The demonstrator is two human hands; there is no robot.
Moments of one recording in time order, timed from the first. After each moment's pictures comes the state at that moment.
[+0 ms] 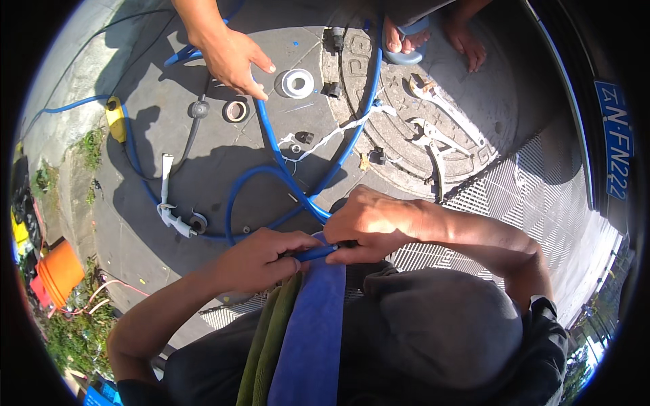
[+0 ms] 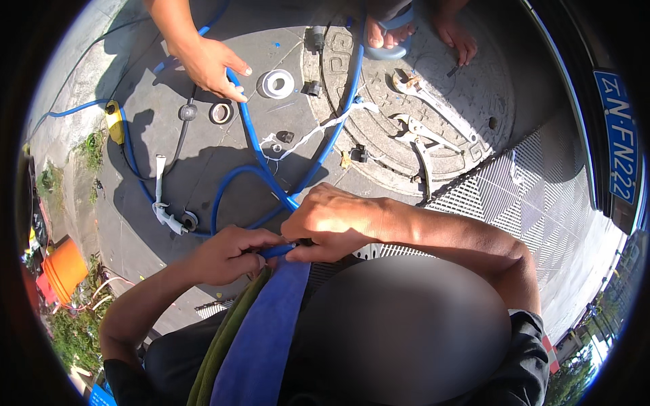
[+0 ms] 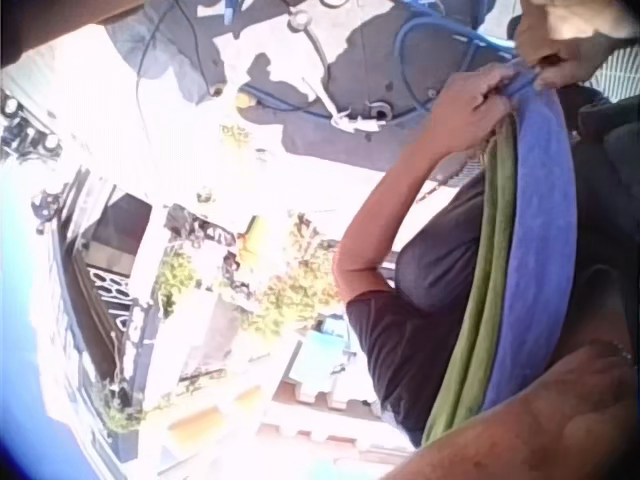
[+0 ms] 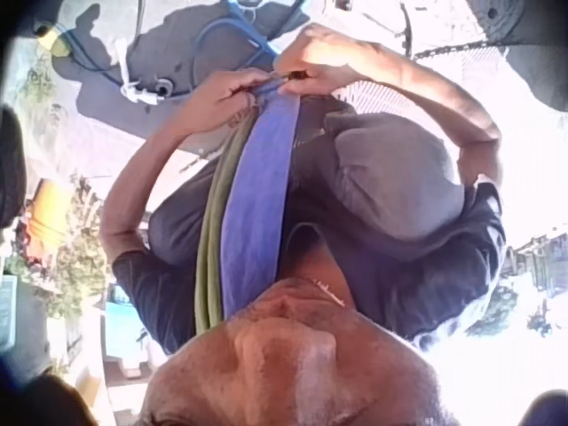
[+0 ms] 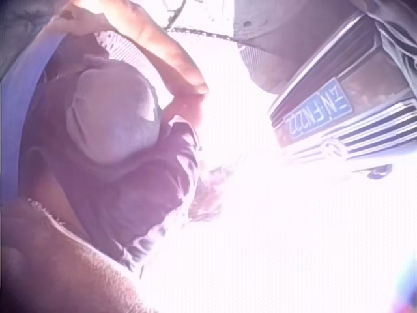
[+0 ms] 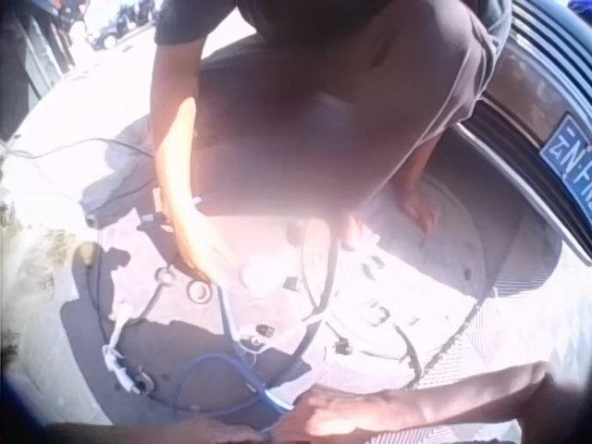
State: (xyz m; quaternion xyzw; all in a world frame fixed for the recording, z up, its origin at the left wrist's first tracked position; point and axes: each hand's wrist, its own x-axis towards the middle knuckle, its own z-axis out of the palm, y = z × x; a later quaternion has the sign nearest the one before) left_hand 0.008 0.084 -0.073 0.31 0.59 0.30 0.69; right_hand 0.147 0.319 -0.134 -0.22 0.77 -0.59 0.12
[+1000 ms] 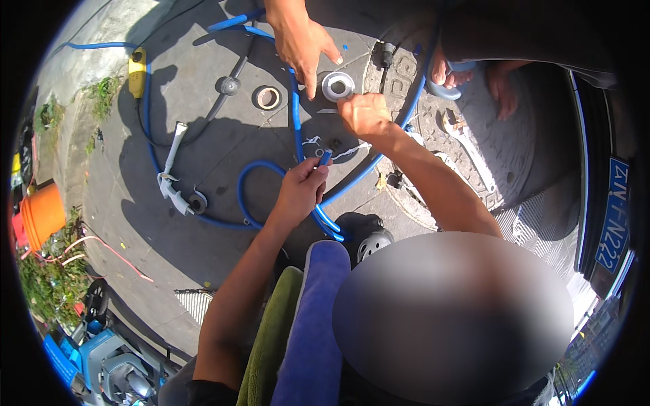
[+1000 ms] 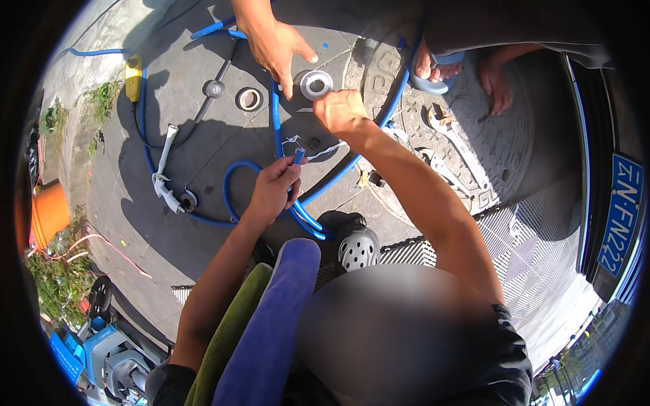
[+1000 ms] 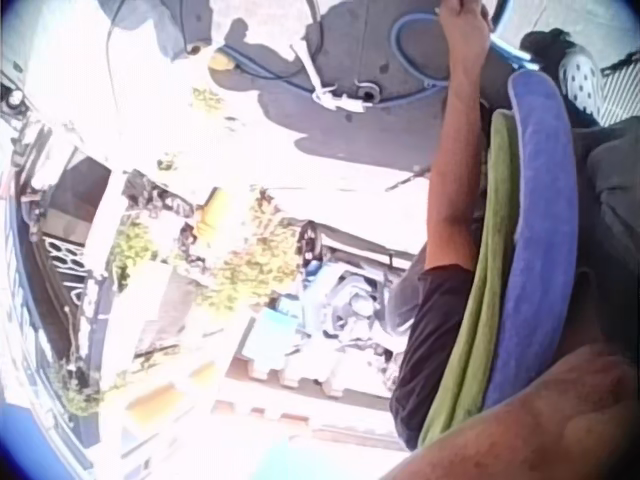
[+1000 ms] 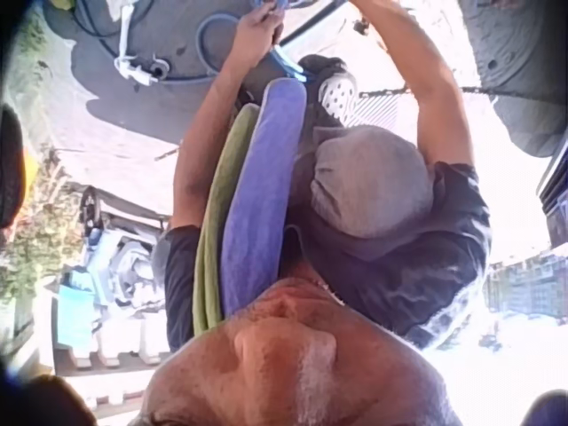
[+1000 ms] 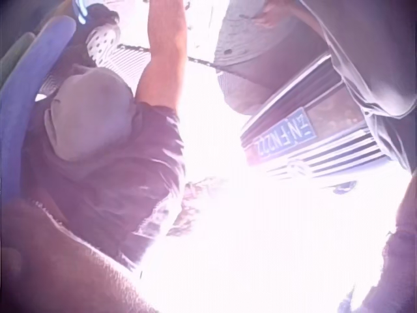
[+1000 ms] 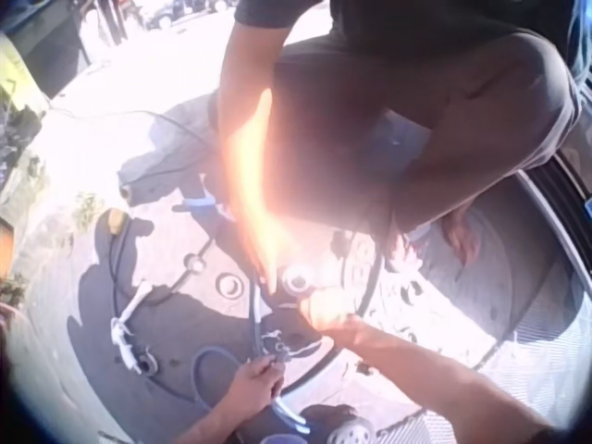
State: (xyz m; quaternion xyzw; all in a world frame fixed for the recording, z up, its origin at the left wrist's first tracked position) left_hand 0.031 0.117 -0.238 -0.04 0.65 0.60 0.46; right_hand 0.007 0.358 -0.319 -0.11 0.99 0.01 -0.09
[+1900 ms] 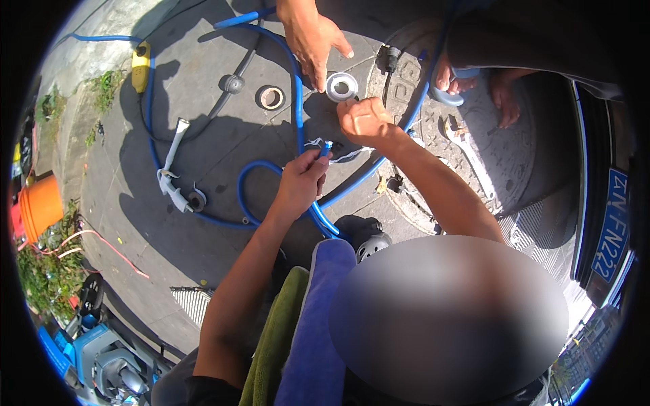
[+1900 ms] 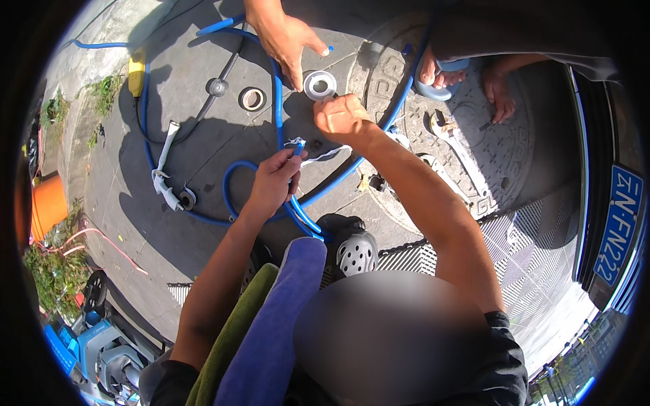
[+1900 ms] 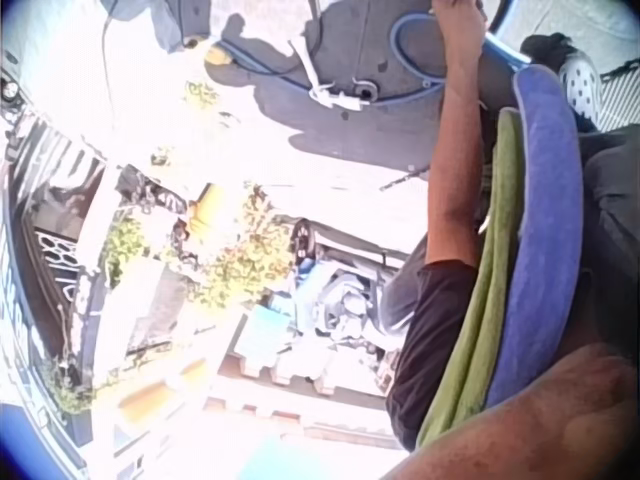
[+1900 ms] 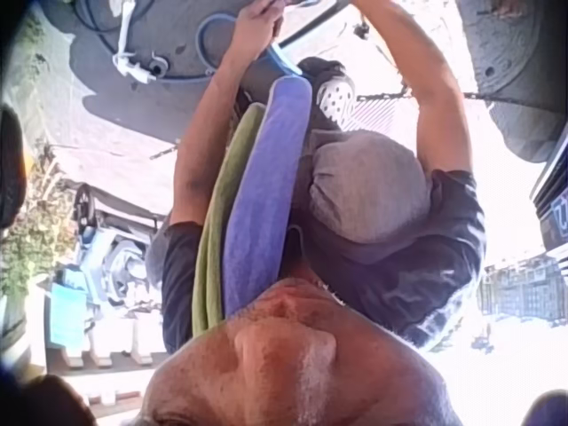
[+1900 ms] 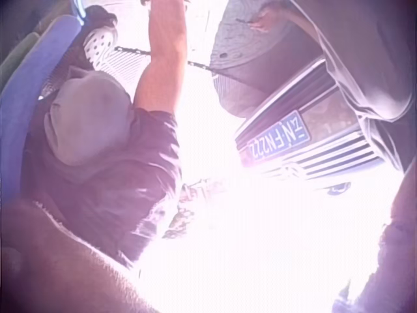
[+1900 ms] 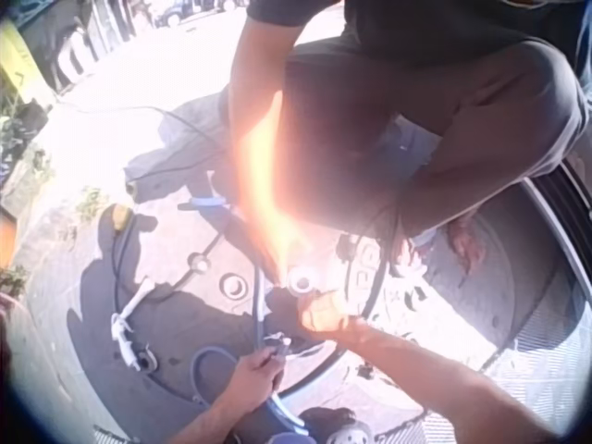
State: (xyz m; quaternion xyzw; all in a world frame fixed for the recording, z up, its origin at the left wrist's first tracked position) left_hand 0.017 0.124 -0.246 -0.03 0.66 0.60 0.44; right_hand 0.000 0.360 -0.318 -0.18 0.98 0.03 -0.06
